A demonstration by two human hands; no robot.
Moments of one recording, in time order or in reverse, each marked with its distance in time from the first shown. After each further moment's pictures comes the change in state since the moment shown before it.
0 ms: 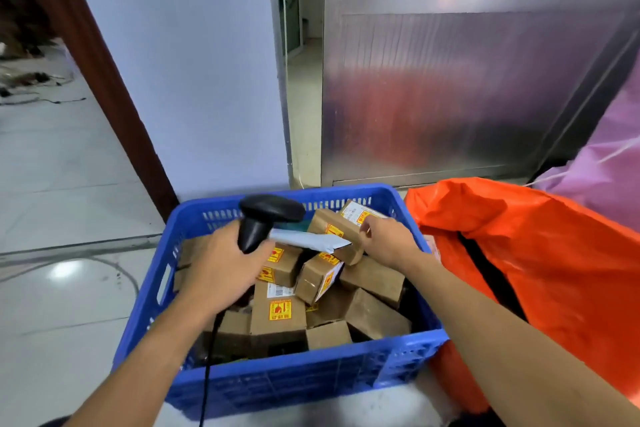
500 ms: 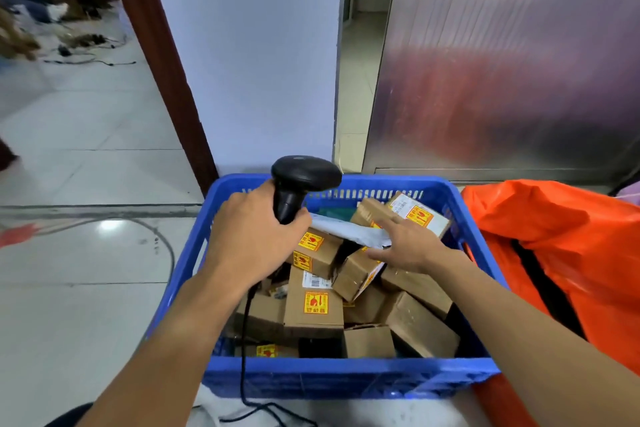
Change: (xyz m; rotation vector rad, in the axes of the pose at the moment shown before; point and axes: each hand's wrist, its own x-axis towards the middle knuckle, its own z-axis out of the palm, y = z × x) left_hand 0.028 -0.006 -0.018 0.277 0.231 0.095; right_hand 0.038 -0.027 0.043 -0.173 -0.227 -0.196
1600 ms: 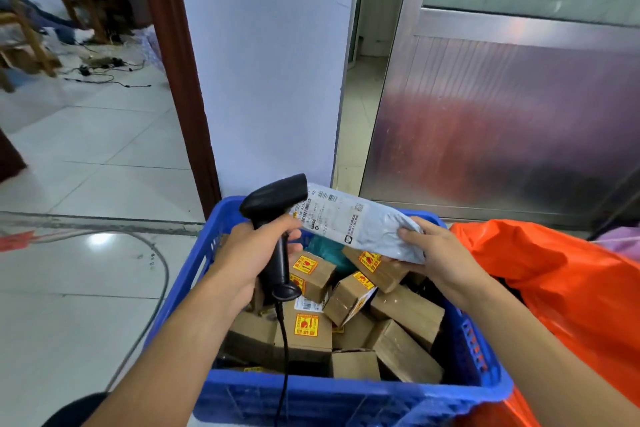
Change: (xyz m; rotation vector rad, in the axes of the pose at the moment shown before) left_hand -0.003 -0.004 -0.002 -1.113 -0.193 -0.610; right_hand -0.085 -0.018 -0.080 1.351 0.156 0.046
